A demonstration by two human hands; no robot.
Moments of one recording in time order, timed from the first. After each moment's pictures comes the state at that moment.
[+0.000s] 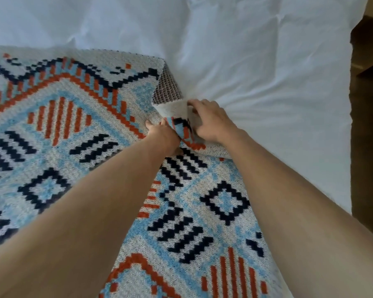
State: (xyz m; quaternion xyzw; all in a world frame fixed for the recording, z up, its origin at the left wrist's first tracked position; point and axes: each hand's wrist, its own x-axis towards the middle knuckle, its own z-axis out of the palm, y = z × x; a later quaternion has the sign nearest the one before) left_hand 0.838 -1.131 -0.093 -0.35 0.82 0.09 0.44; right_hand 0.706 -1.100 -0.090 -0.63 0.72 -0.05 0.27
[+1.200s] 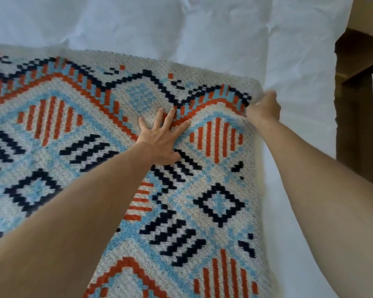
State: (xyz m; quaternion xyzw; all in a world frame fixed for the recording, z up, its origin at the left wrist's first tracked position) left_hand 0.859 -1.127 -0.118 -0.36 0.90 0.10 0.22; right_hand 0.618 -1.084 -0.060 -0.23 0.92 -0.23 0.23
